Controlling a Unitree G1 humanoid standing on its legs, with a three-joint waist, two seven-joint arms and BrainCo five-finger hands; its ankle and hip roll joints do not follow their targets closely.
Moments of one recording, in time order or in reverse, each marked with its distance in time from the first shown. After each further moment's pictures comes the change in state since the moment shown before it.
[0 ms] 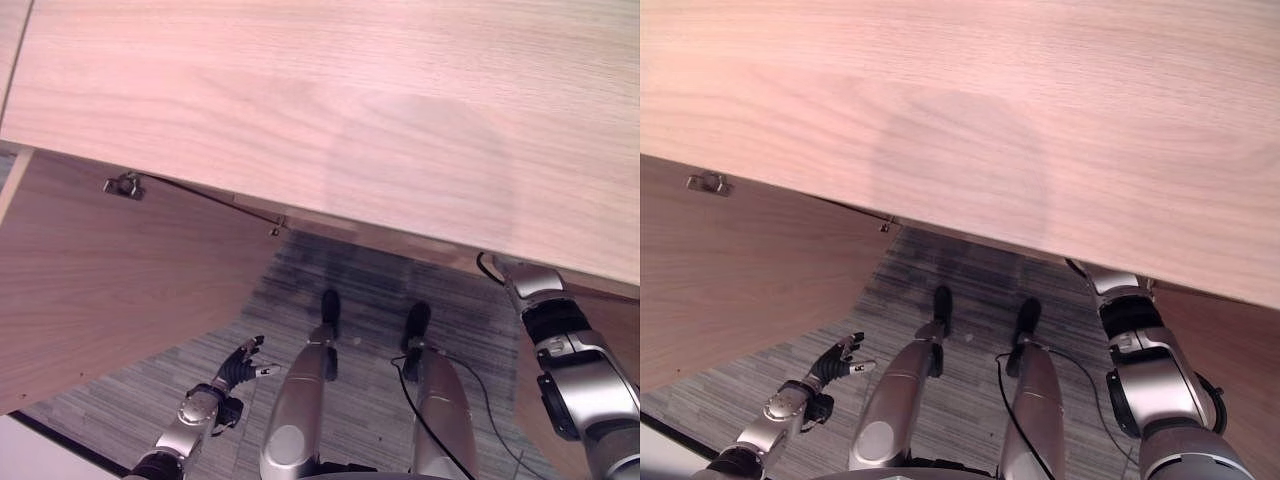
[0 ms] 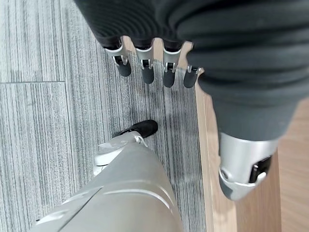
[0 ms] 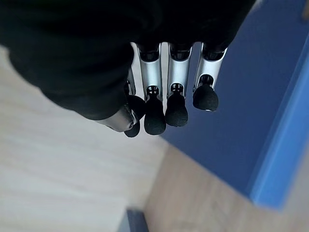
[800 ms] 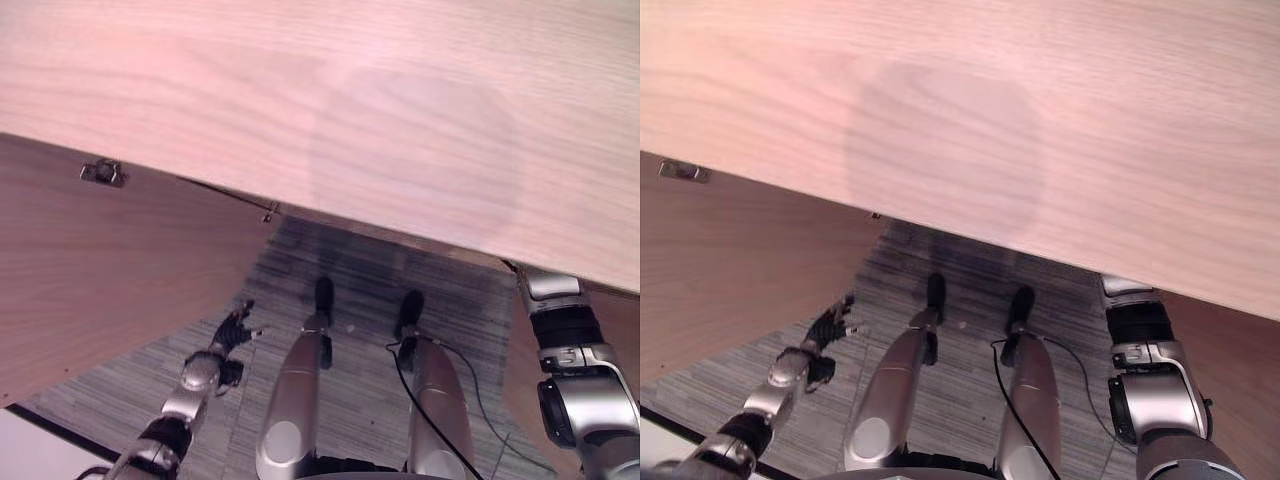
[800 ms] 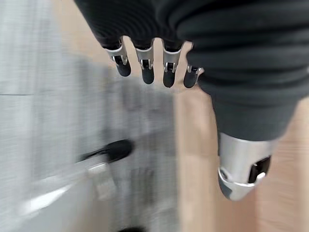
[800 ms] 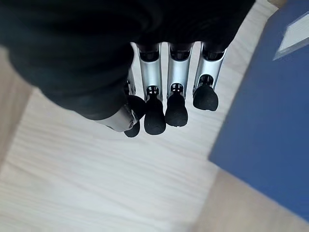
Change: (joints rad) left arm -0.268 -0.011 0.066 0.010 0.006 -0.026 0.096; right arm -0.027 0.014 -0.064 -0.086 -0.095 -0.023 -0.039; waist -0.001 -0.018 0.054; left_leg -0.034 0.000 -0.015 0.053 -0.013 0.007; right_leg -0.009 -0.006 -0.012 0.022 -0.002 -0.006
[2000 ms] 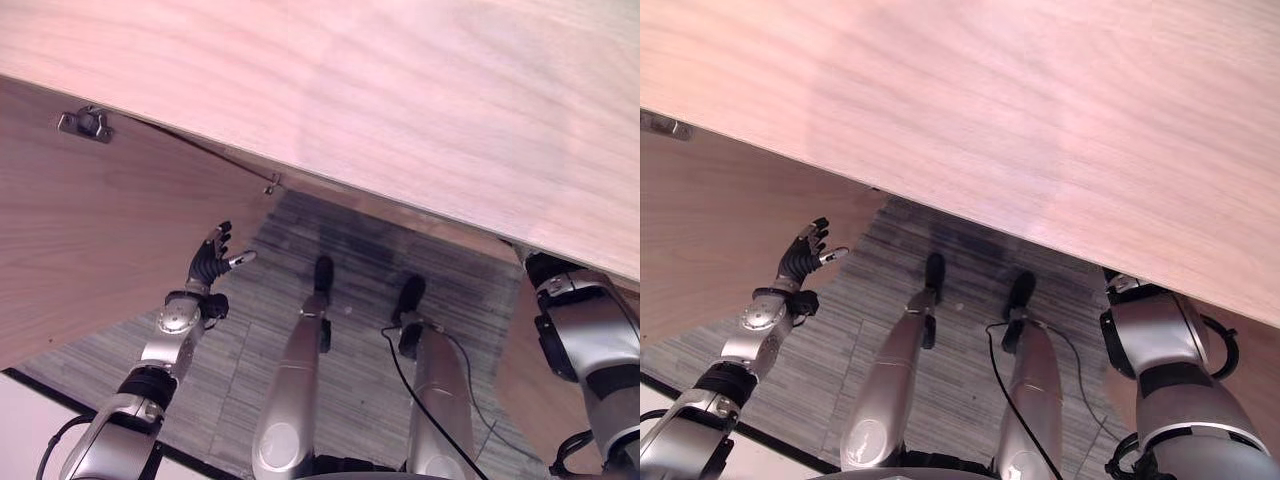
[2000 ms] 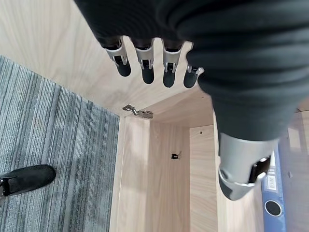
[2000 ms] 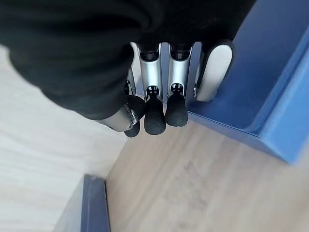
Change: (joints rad) left arm -0.062 0.128 0.029 -0.129 -0.215 -0.055 -0.002; right arm -0.414 -0.065 0.238 0.605 0.232 0.009 0.138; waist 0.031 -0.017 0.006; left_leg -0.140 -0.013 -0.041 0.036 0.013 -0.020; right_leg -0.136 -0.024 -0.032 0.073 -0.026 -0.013
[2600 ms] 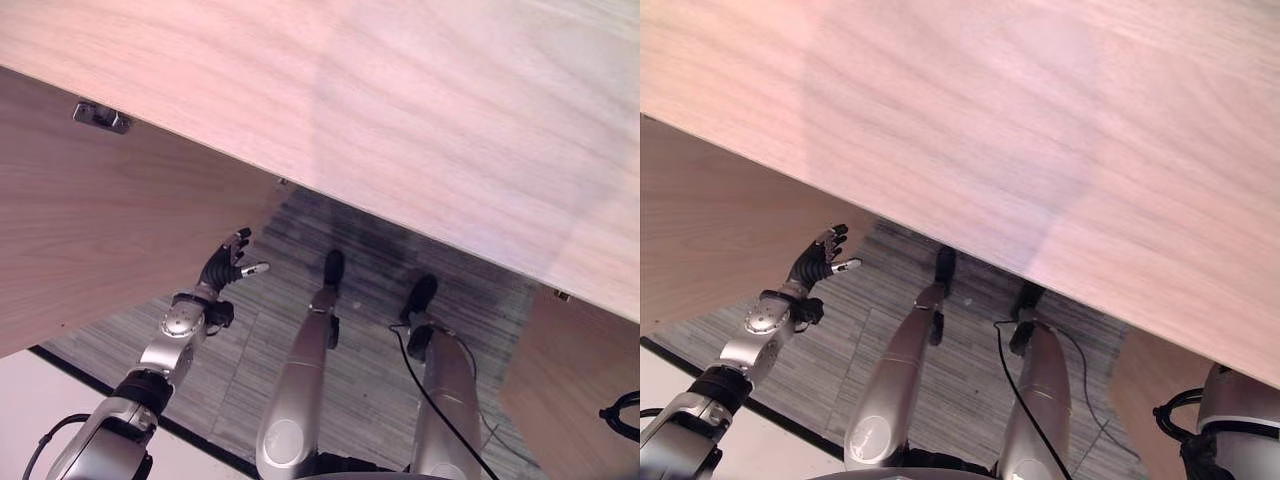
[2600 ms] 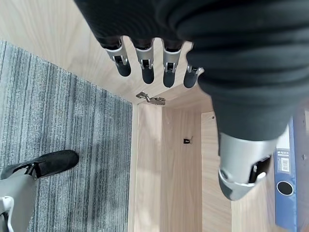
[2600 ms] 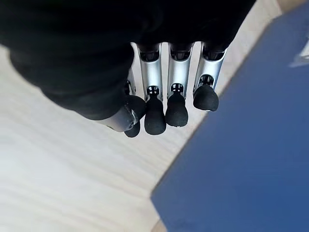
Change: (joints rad) left arm 0.026 0.048 -0.111 -0.070 -0.020 0.000 -0.060; right arm -0.324 -0.305 0.153 0.248 0.140 0.071 0.059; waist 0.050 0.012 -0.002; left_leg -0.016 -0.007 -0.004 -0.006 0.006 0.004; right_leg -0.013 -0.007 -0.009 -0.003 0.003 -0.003
